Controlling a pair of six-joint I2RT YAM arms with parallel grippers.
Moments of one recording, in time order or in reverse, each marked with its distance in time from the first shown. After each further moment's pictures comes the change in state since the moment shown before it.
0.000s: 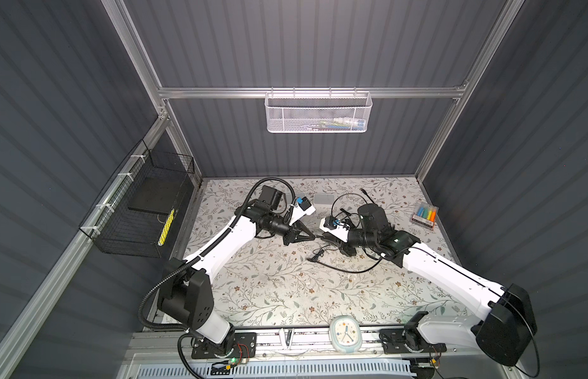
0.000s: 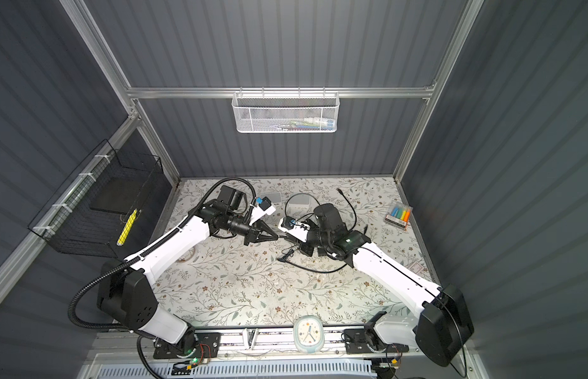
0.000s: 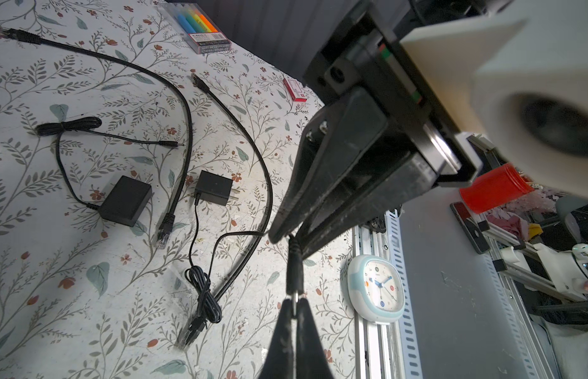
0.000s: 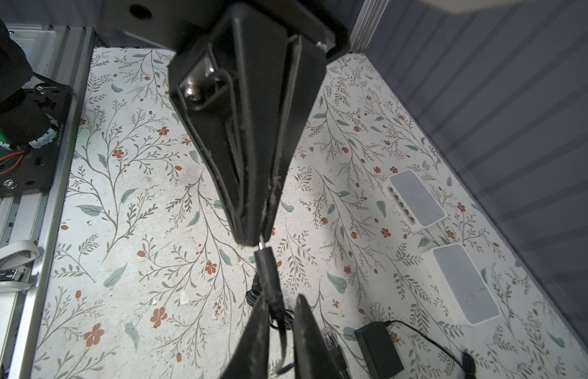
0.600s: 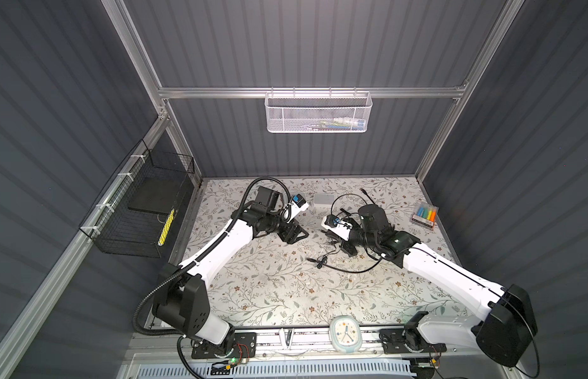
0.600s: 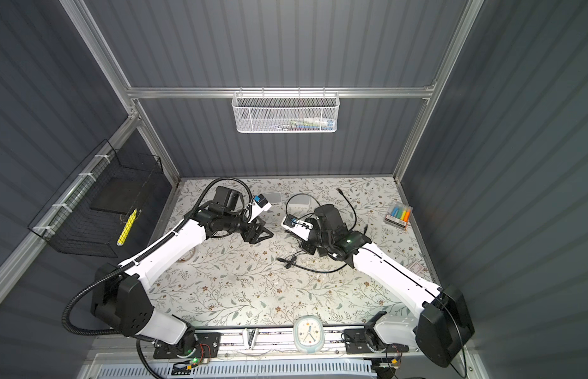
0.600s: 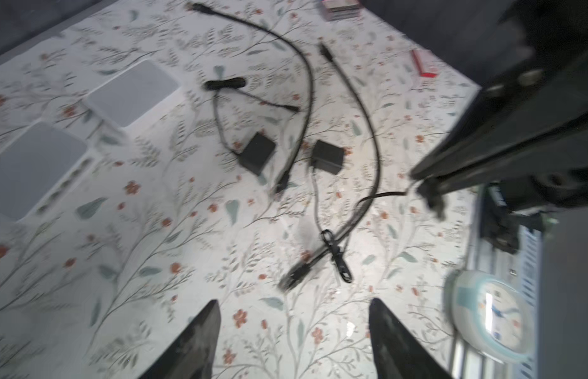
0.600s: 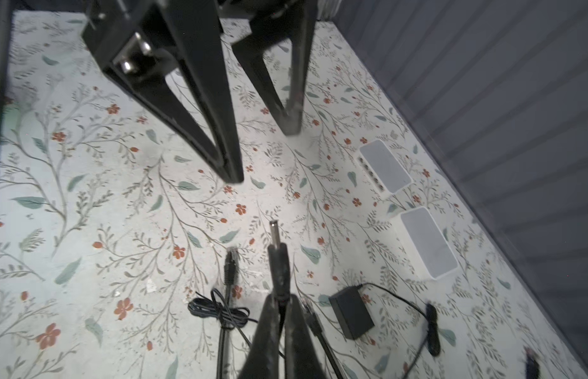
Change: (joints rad) left arm 0.033 -0.023 -0.043 0.090 -0.506 -0.094; right arm -0.018 -0.006 -0.021 0.004 0.179 0.013
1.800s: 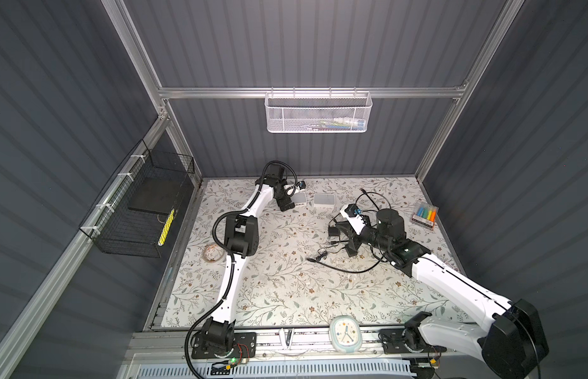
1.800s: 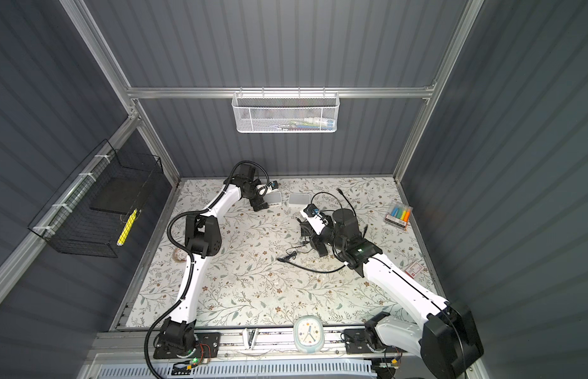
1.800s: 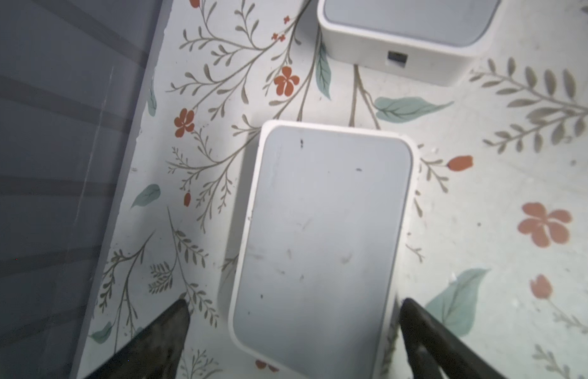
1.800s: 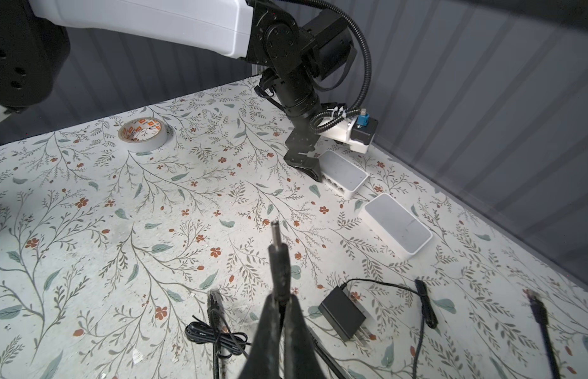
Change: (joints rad) left arm 0.167 1.093 1.168 -0.149 -0.231 0.684; right arm -0.108 -0.089 -0.171 0.298 -0.073 0.294
